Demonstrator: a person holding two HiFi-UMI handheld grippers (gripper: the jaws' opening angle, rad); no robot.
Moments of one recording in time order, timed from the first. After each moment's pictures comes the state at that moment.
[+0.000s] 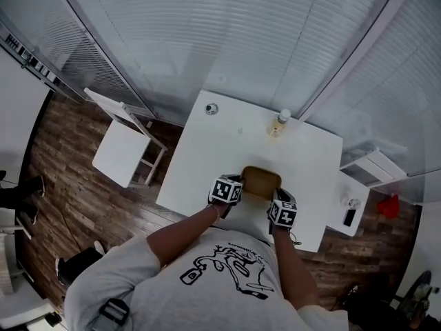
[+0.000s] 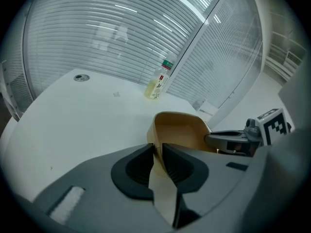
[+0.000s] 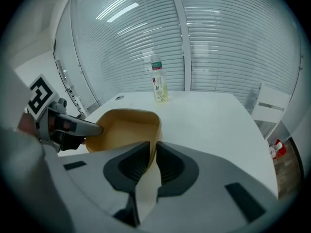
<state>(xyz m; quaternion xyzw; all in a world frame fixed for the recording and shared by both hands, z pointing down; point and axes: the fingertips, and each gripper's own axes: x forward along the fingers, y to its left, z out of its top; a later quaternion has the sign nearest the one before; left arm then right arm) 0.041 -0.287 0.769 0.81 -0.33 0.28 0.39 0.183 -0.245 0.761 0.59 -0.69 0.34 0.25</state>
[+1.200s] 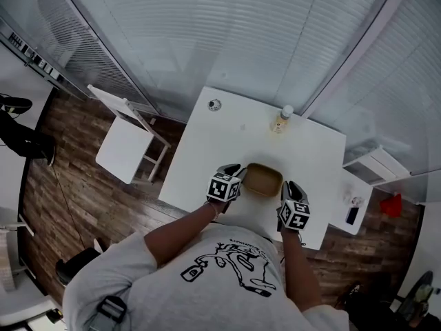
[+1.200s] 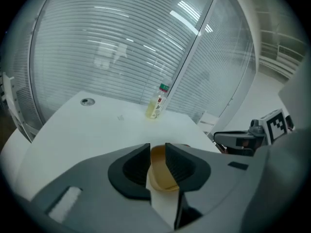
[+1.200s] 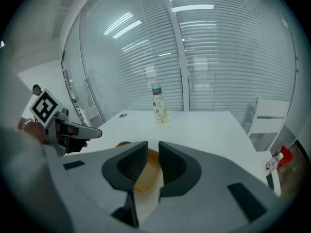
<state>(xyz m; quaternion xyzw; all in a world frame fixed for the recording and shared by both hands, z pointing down) 0.027 -0.304 0.720 0.84 -0.37 0.22 0.33 0.201 -0.253 0.700 0.61 -0.72 0.28 0.18</state>
